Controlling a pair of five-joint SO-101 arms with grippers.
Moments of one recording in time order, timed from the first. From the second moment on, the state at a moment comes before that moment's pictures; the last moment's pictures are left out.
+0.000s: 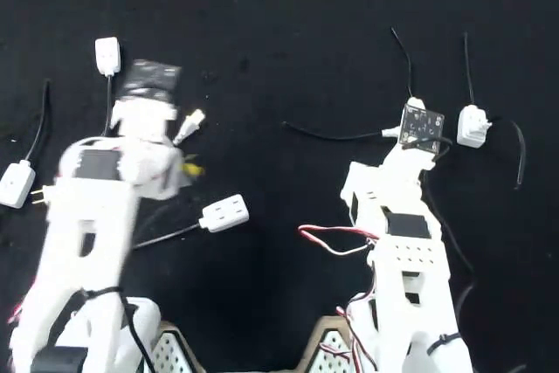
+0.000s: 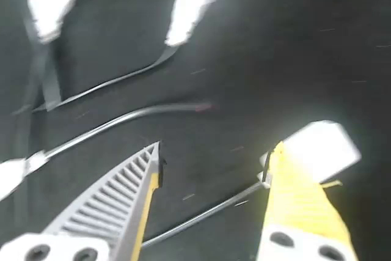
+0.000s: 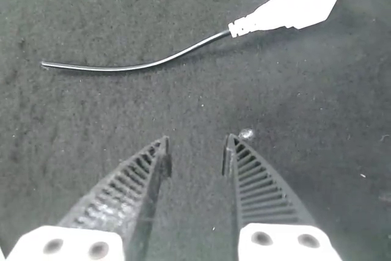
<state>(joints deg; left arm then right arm) -6.9 -36.0 40.7 65.0 -14.4 5.1 -48.4 75.1 32.5 -11.7</state>
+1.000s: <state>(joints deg) -39.1 3.6 20.5 62.7 -46.2 5.1 -48.4 75.1 32.5 -11.7</state>
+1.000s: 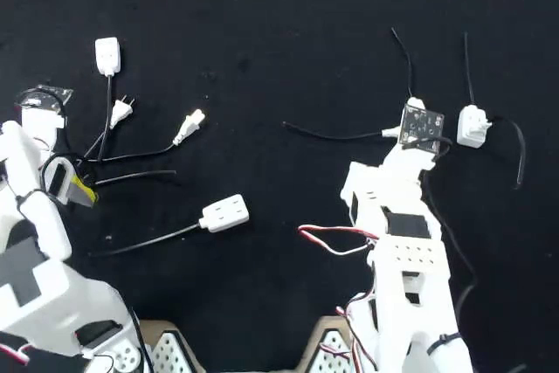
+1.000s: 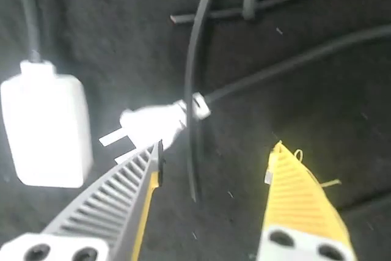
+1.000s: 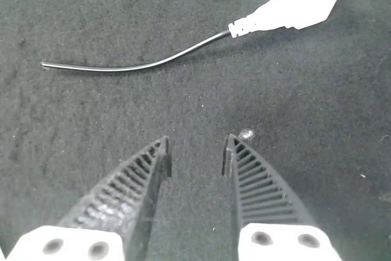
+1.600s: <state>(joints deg) -39.1 4.4 18.8 67.0 -46.2 5.1 -48.4 75.1 32.5 -11.7</state>
